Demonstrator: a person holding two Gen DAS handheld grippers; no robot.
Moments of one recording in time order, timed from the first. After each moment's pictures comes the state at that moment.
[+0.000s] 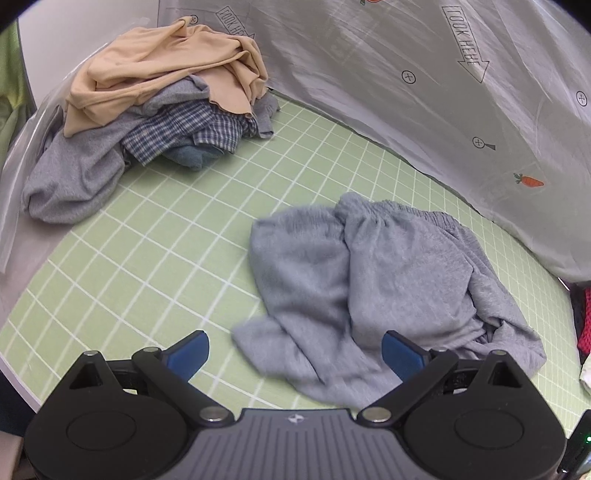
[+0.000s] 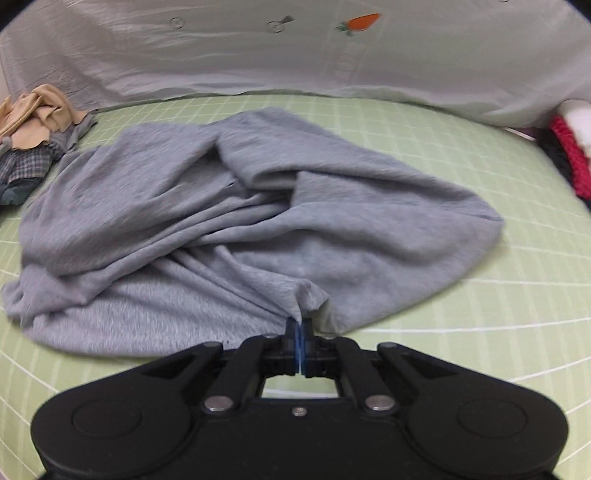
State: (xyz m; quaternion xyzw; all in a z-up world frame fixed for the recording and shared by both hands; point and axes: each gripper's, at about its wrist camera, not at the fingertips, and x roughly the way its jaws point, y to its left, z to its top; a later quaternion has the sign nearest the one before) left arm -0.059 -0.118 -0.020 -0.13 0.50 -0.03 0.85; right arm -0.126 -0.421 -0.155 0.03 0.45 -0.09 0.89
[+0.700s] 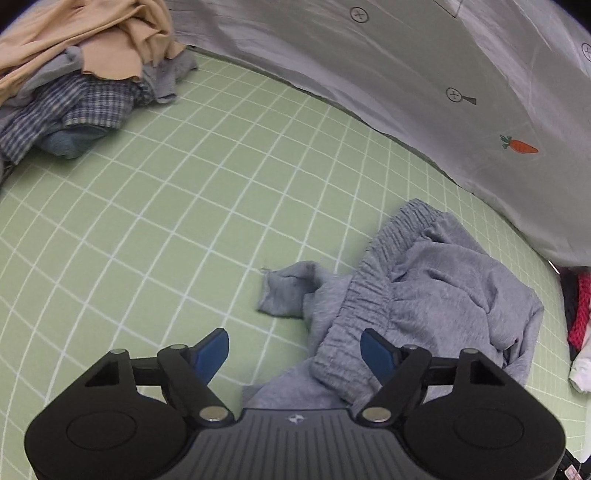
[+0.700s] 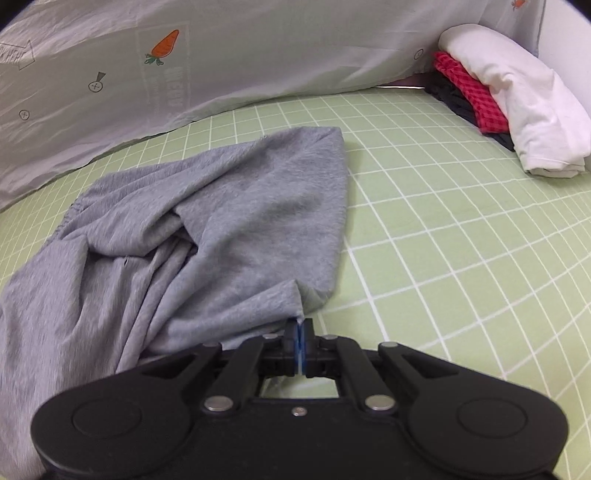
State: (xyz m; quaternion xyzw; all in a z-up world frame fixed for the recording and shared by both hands) left arm 0.031 -0.205 -0.073 -0.13 0.55 -0.09 0.82; right arm -0.117 -0.567 -0.168 0.15 0.44 -0.20 0.87
